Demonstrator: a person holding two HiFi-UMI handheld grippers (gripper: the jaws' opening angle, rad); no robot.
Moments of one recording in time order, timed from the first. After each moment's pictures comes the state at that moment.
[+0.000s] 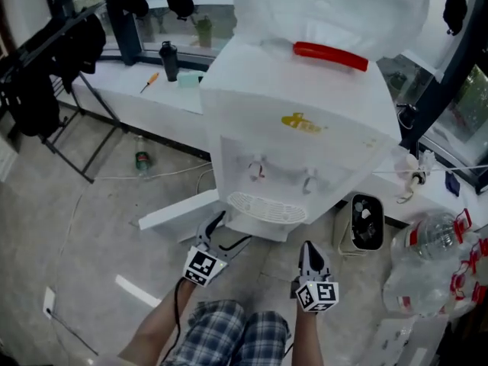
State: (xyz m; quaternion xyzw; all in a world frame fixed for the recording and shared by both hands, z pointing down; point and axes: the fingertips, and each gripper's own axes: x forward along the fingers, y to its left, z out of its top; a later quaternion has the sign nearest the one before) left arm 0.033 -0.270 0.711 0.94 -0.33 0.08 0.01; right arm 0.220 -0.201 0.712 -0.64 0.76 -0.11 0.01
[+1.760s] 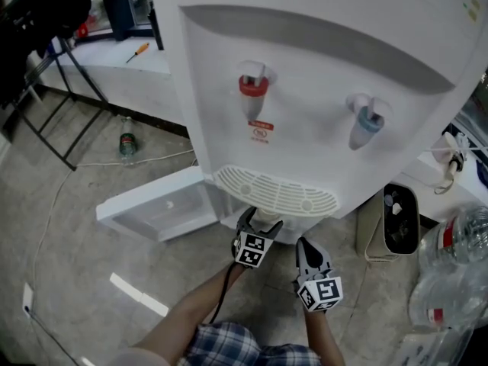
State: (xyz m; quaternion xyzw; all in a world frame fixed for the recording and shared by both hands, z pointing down) left arm 0.156 -0.369 1.036 0.89 -0.41 0.14 0.11; right arm 0.210 -0.255 0.916 -0.56 0.82 -0.08 -0.03
